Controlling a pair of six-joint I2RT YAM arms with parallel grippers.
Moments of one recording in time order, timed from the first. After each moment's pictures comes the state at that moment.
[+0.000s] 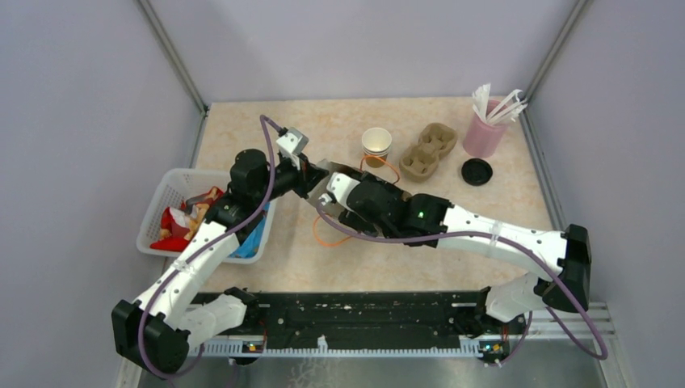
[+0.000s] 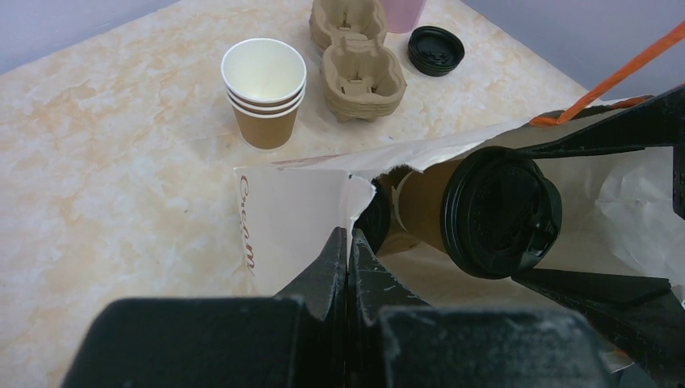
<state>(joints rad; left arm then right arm) -0.43 1.02 0.88 -0.05 0.44 -0.10 1.18 1.40 1.32 -0.71 0.57 -0.24</state>
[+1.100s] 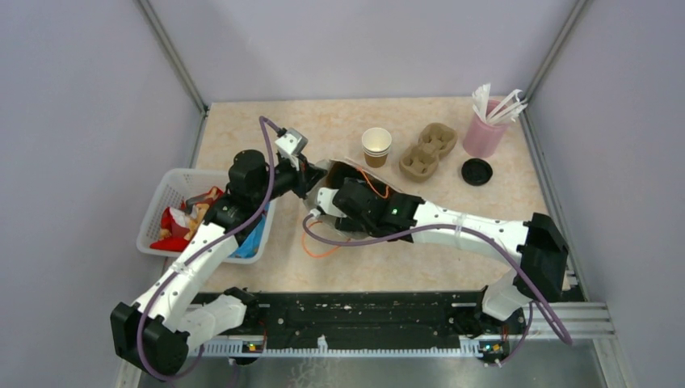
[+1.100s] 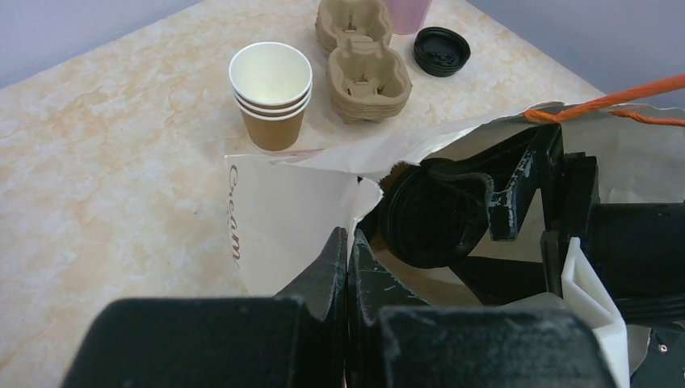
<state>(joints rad) -0.43 1.01 0.88 -0.06 0.43 -0.07 1.13 1.55 1.27 -0.60 0.54 -0.53</state>
